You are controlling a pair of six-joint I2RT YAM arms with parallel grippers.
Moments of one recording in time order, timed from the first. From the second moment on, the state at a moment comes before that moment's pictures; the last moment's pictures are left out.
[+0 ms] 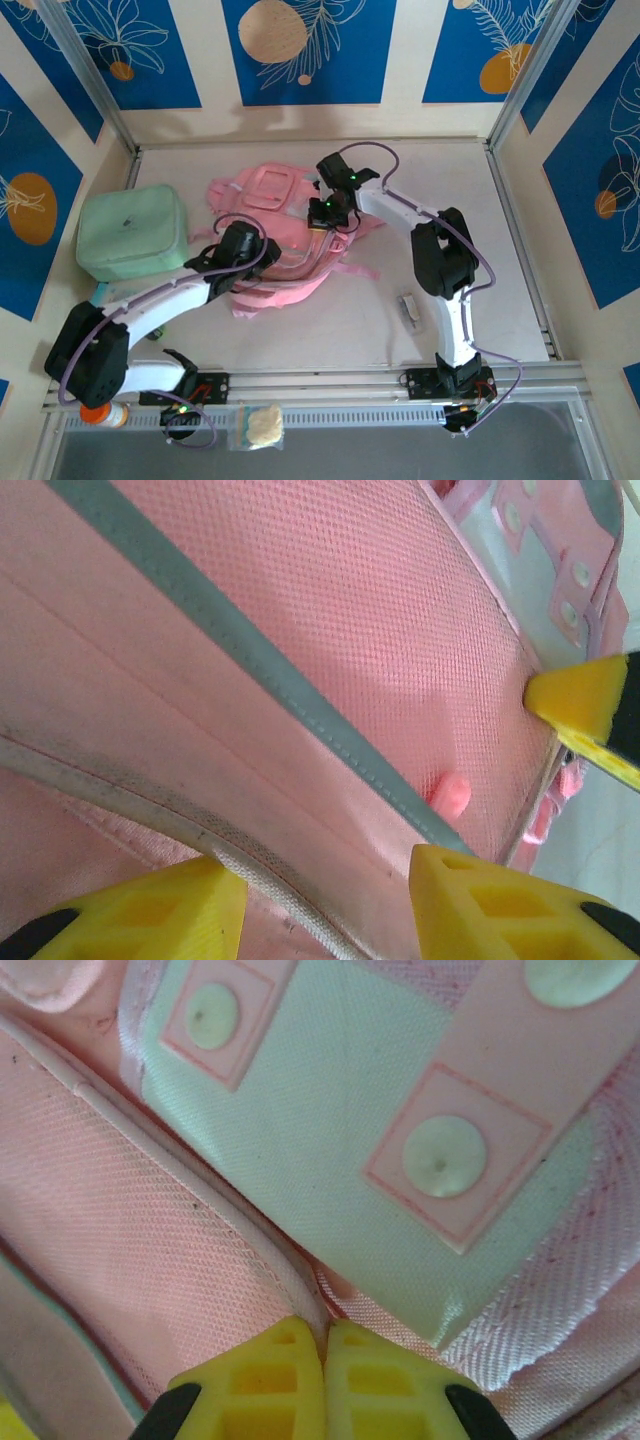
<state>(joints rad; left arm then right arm) -0.57 1.29 0.70 -0.18 -0.08 -1.04 0.55 2.06 1.67 -0.75 -0.36 0.54</state>
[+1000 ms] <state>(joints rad) -0.82 1.29 0.91 -0.42 -0.23 -0.82 0.56 1.76 1.30 -0.45 -0.30 1.09</state>
